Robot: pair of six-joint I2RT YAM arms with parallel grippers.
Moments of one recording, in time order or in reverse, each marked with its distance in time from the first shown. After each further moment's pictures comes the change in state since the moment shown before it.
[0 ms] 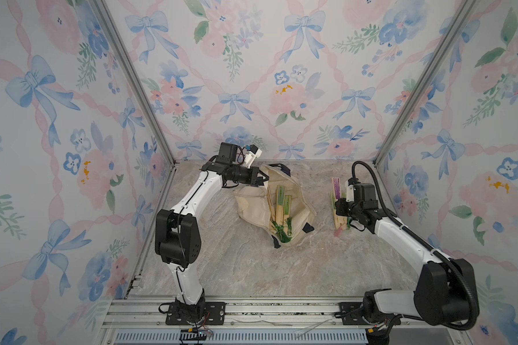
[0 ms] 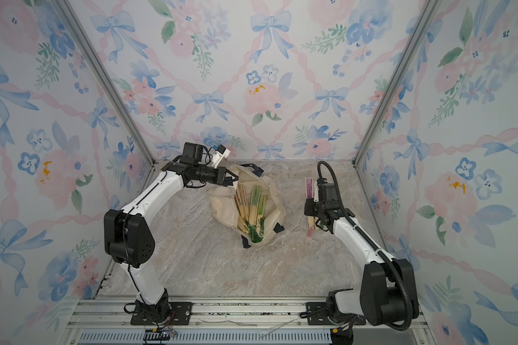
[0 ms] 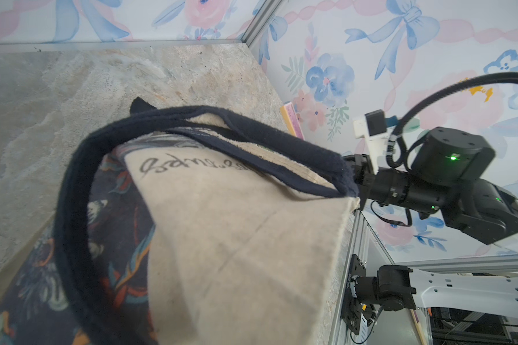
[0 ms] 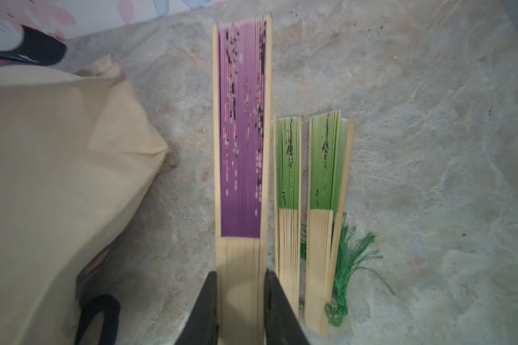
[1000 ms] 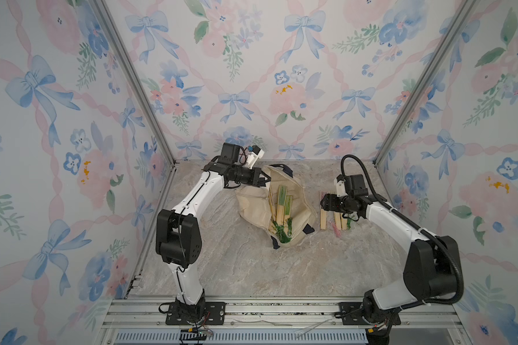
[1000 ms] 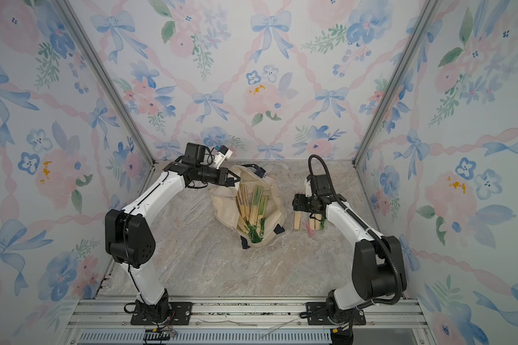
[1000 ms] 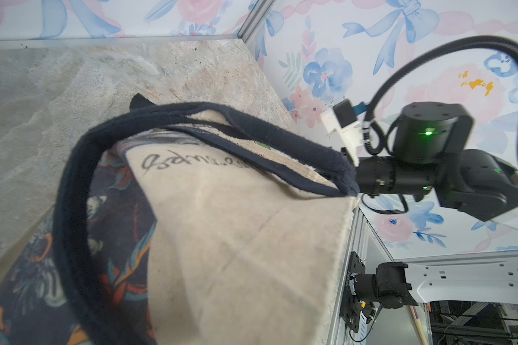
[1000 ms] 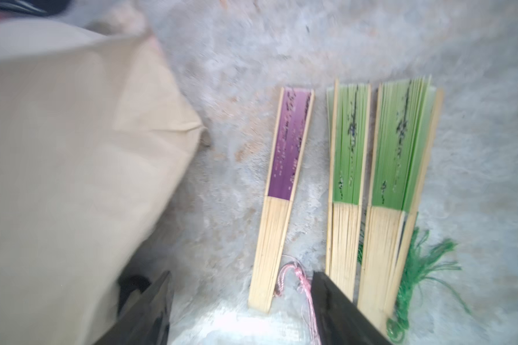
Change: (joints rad) left arm -0.016 0.000 0.000 0.000 -0.006 0.000; right arm 0.034 0.032 0.174 -0.183 -0.157 0.005
